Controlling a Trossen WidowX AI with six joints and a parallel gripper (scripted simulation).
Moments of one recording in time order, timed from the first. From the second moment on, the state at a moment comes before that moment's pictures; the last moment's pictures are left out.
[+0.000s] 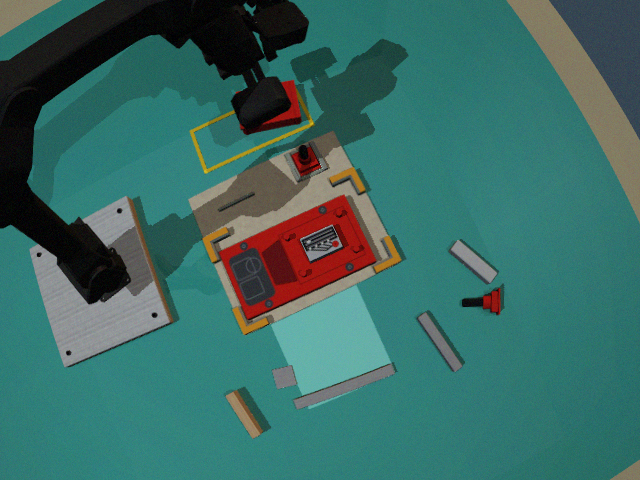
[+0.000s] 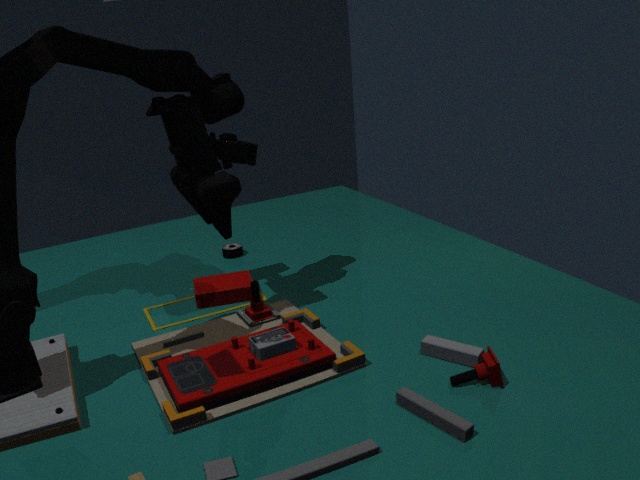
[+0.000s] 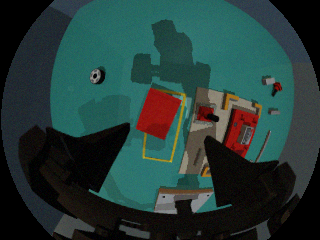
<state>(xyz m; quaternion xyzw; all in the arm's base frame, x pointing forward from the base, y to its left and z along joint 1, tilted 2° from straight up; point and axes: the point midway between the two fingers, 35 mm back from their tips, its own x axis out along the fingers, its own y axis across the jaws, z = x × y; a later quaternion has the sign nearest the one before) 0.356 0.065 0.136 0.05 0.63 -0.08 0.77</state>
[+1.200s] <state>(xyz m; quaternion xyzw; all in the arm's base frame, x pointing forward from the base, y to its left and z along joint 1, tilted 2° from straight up) 0.367 0.083 0.089 0.14 0.68 -0.15 0.70</state>
